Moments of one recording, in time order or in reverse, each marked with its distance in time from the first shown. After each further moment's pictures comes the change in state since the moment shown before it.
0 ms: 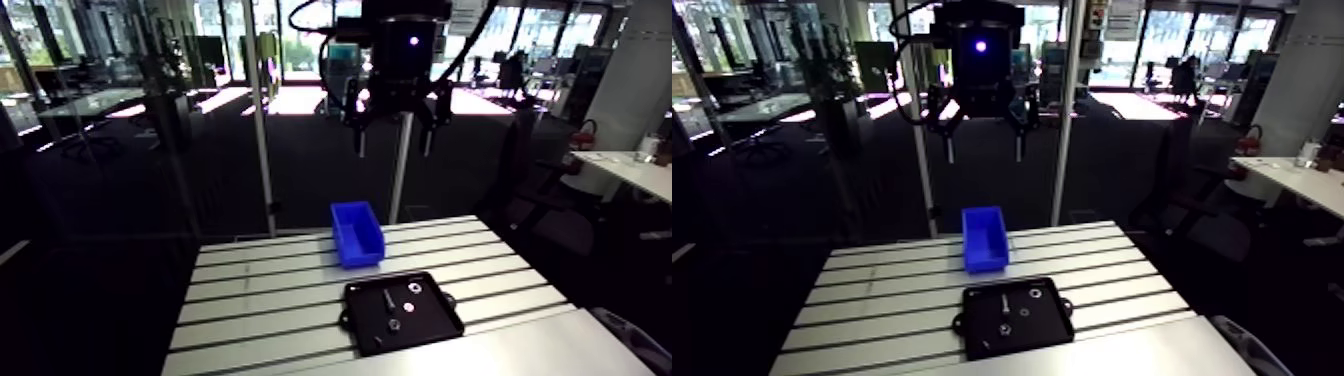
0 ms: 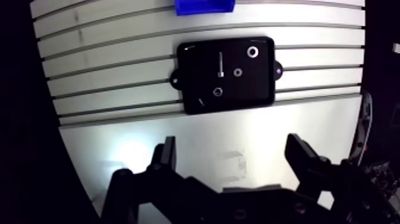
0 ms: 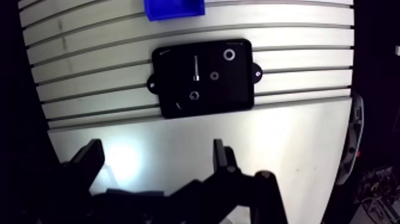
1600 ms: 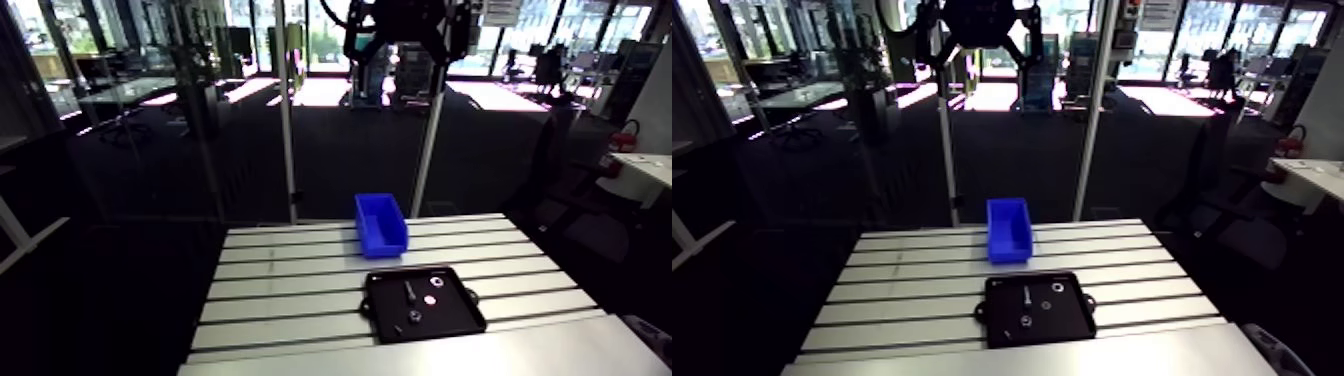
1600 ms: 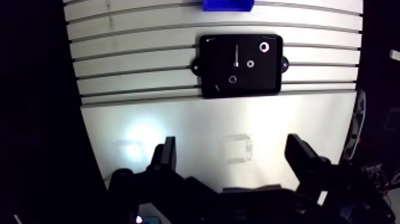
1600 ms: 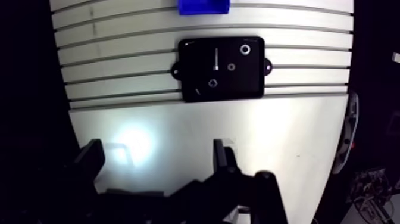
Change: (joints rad) arm 0.092 0.029 -0.217 0.205 0.003 0.044
